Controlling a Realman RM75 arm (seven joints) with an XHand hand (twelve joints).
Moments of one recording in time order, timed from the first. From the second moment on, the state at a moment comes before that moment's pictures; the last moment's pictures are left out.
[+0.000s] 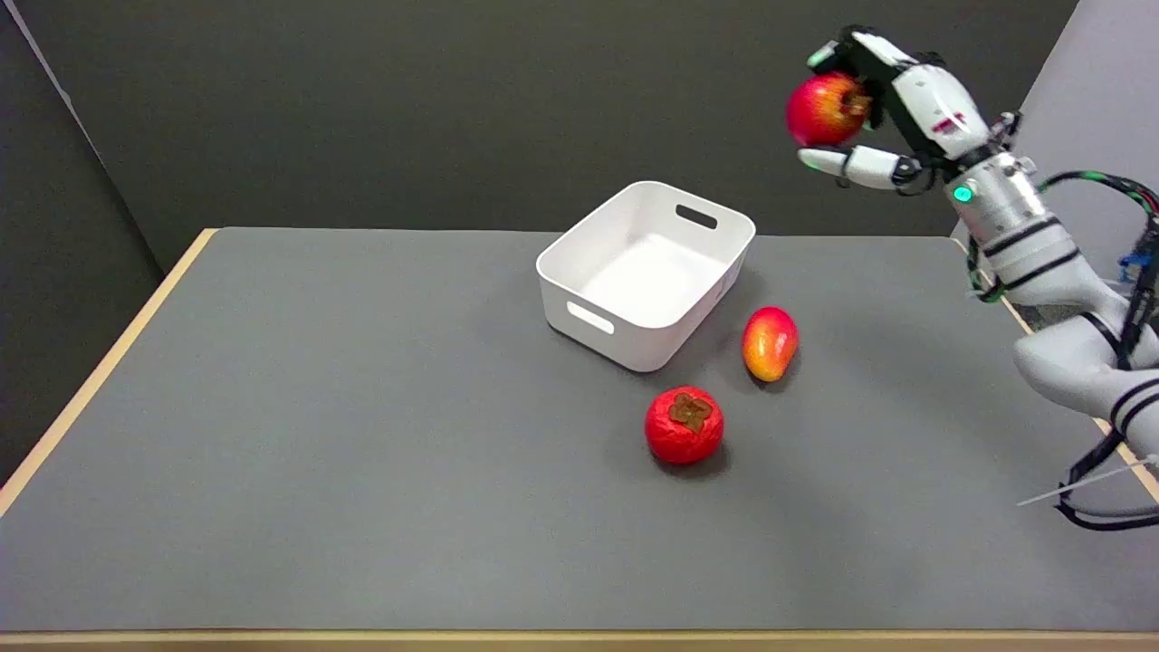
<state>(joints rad) 0.34 -0.74 -1.62 0.90 0.12 0.88 1.07</state>
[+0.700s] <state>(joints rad) 0.57 -0.92 -1.91 0.85 -0.10 0.79 1.20</state>
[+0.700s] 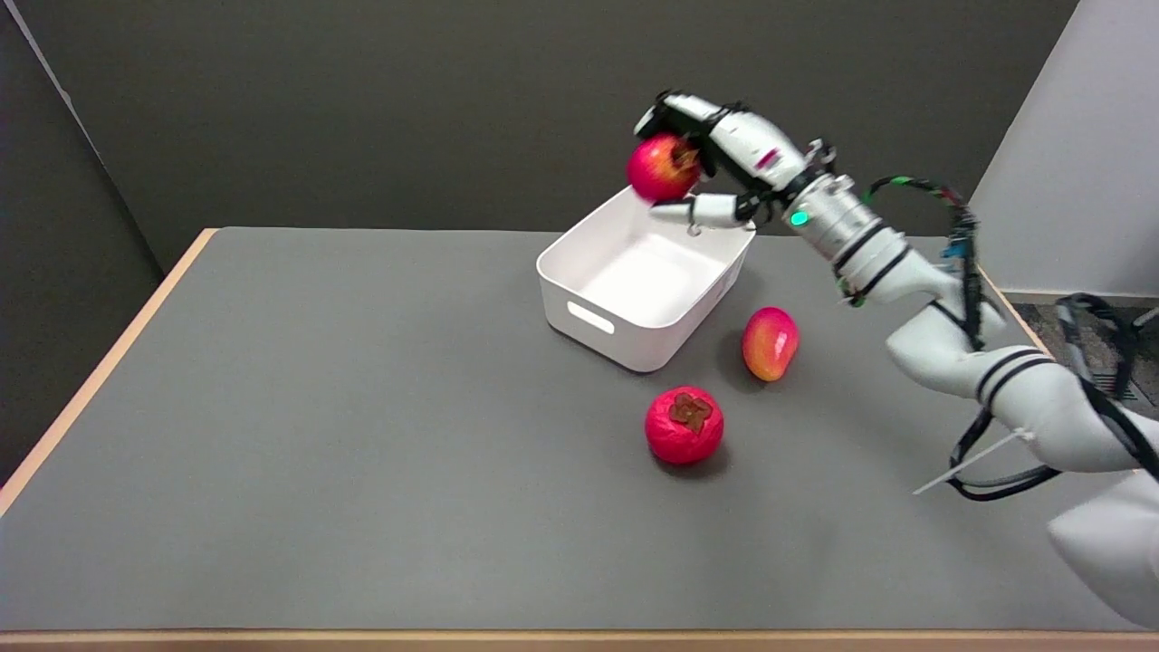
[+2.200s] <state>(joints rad) 0.54 -1.02 -1.90 0.85 -0.20 0.67 1.27</state>
